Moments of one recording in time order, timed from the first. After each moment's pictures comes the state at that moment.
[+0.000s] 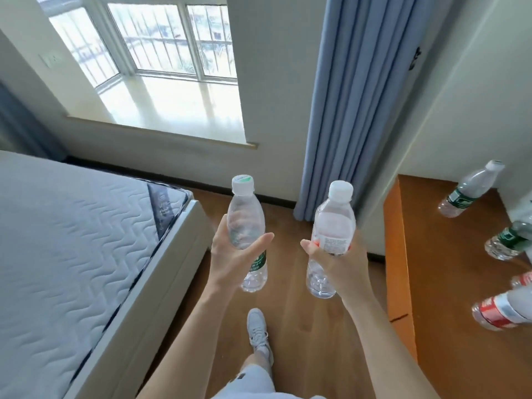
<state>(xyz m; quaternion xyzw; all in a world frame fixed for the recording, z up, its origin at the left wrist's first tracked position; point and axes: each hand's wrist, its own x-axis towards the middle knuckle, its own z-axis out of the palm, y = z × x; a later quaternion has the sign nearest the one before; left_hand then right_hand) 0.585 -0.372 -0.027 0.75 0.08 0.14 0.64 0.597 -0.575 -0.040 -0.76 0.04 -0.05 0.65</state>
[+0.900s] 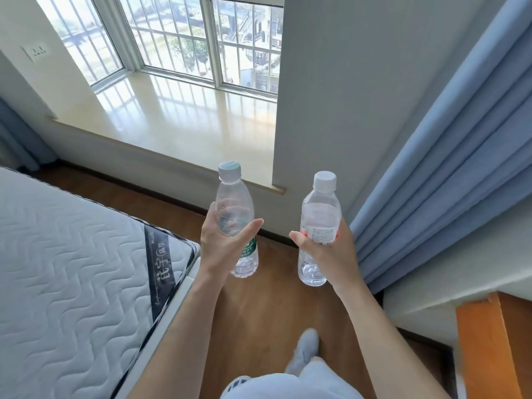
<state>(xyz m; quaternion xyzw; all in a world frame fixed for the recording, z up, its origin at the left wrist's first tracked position) 0.979 -0.164 -0.034 0.74 0.12 0.21 0.63 1.006 -0.368 -0.032 -0.78 0.00 0.01 0.62</state>
